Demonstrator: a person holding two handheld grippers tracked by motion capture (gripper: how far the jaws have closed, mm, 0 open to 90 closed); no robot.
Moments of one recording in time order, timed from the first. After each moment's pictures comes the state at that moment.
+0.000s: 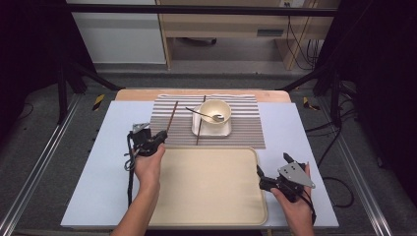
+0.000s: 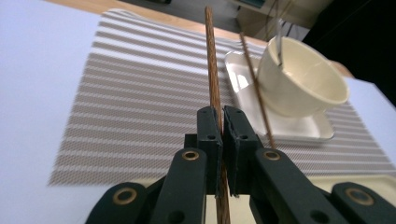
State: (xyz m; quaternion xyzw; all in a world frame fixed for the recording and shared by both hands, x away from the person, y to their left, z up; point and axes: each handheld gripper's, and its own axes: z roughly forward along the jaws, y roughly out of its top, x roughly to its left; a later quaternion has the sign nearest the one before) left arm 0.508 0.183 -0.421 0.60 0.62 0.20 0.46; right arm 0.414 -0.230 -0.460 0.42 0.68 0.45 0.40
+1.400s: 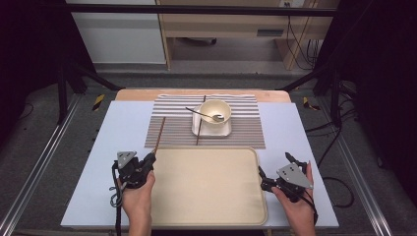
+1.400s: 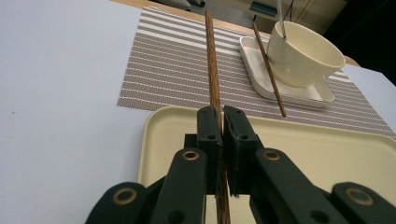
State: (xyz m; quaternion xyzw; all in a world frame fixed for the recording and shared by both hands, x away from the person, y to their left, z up) left arm 0.422 0.198 -0.426 0.58 0.62 0.25 0.46; right arm 0.413 -0.233 -0.460 0.39 0.70 0.42 0.43
